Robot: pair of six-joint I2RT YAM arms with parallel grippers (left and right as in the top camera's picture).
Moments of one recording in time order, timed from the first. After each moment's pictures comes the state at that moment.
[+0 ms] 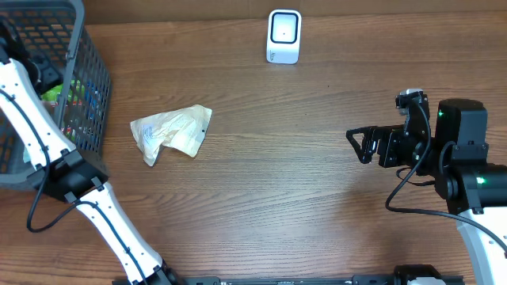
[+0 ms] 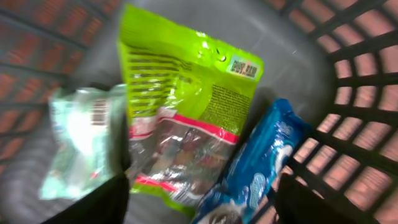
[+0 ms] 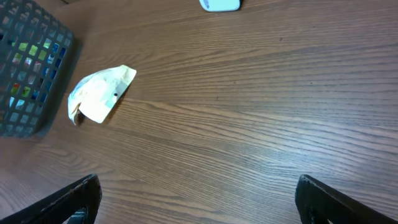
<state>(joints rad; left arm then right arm) 0.56 2.66 3.06 -1.61 -0.04 -0.09 0.03 1.07 1.03 -0.79 -0.51 0.12</state>
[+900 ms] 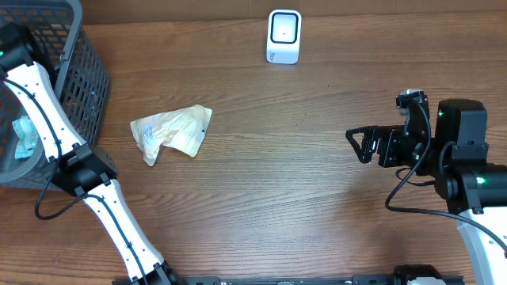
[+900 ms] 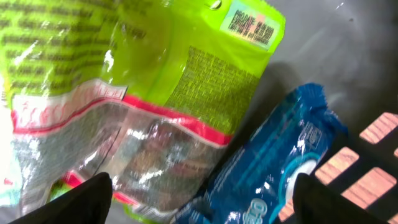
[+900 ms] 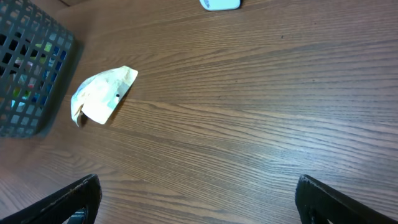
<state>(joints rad) 0.53 2.82 3.13 -1.66 -0.07 -0.12 0.03 1.07 1.03 -0.80 -0.51 0.14</state>
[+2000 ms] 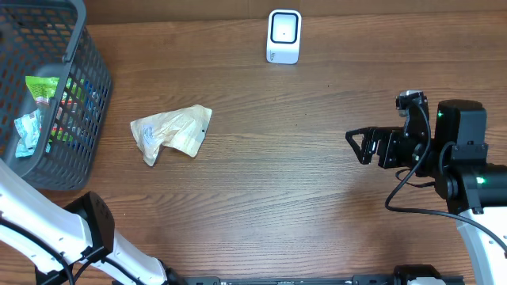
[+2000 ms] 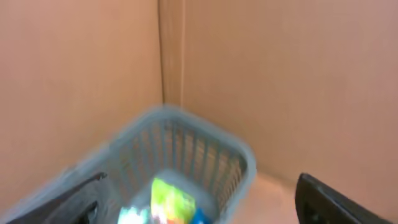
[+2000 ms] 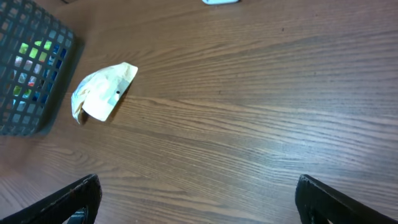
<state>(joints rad) 0.56 1.96 3.14 -1.43 0.09 -0.07 0.03 1.07 1.03 -0.81 -0.51 0.15</state>
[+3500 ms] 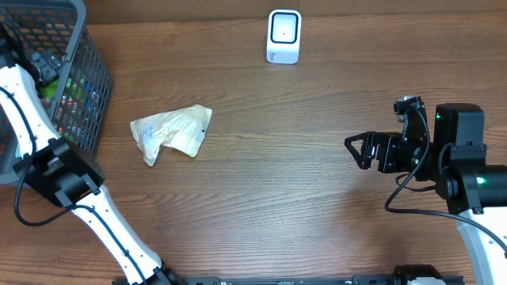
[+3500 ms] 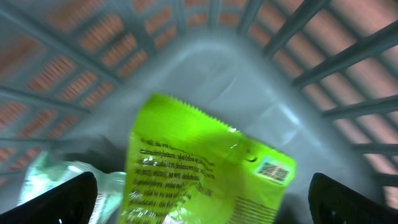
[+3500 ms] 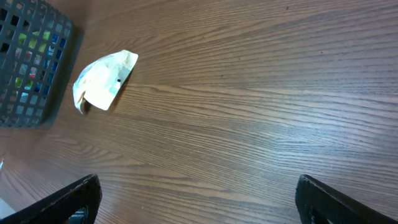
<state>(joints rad) 0.58 2.59 2.64 -1.09 -0.07 -0.15 0.03 1.07 1.03 -0.87 -0.53 0.15</state>
